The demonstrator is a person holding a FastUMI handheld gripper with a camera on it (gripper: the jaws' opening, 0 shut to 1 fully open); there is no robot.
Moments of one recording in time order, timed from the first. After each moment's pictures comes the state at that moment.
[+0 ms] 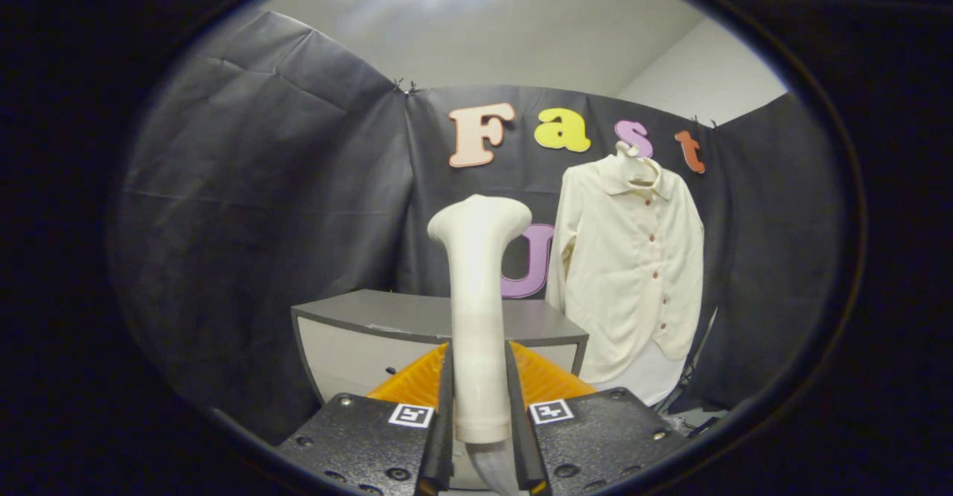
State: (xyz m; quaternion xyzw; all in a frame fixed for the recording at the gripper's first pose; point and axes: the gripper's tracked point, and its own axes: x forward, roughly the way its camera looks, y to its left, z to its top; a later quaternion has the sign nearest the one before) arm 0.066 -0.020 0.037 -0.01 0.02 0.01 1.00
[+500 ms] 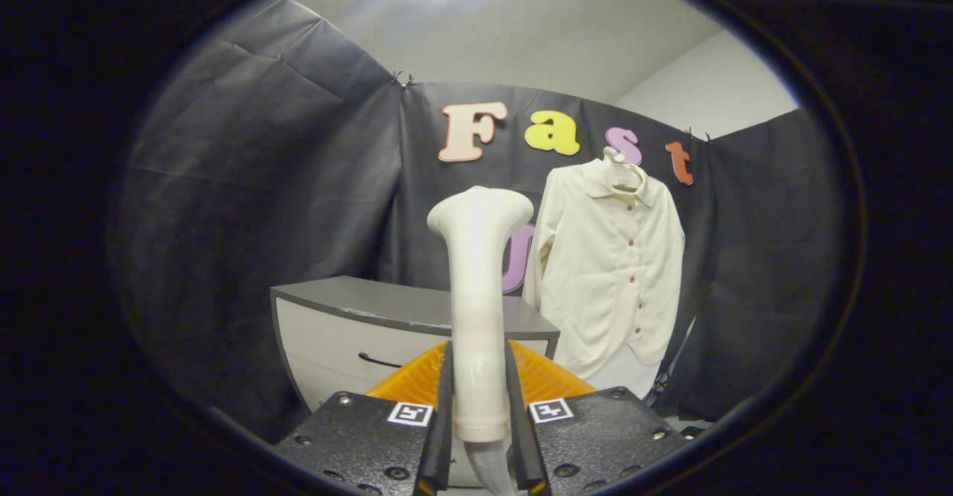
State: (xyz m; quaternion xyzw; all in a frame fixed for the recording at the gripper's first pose) arm 0.063 -0.045 0.027 -0.03 0.02 -0.02 1.00
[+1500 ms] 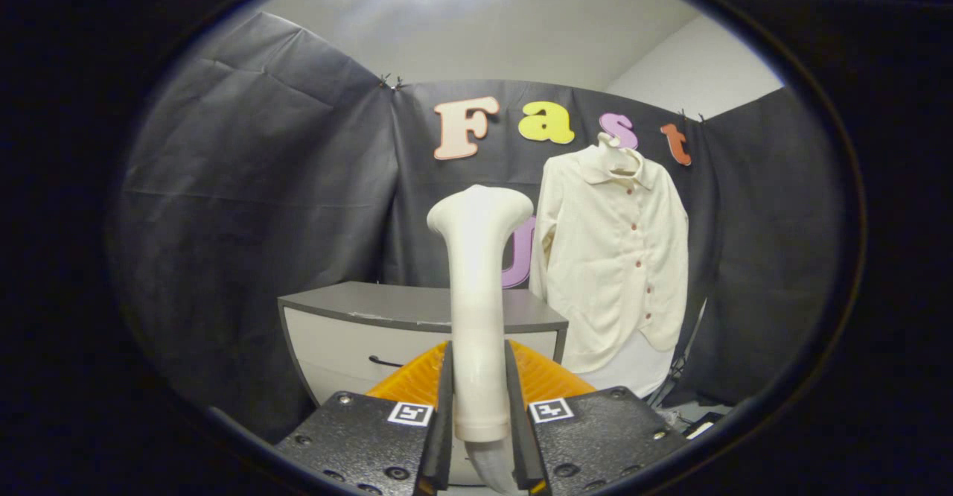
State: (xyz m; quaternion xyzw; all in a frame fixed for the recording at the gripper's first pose) arm 0.064 -0.046 0.019 0.01 0.03 -0.02 1.00
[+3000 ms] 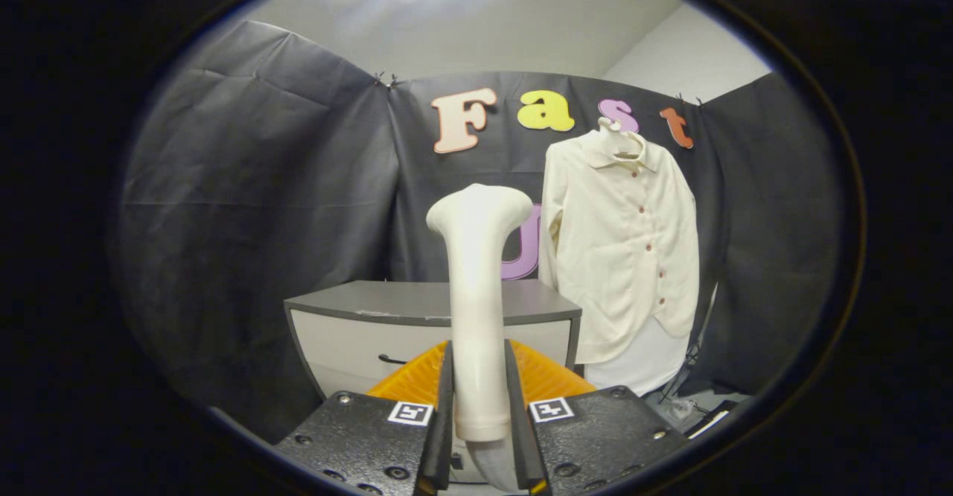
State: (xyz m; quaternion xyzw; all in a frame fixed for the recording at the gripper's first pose) arm 0.070 -0.037 0.008 0.03 0.04 -0.01 1.00
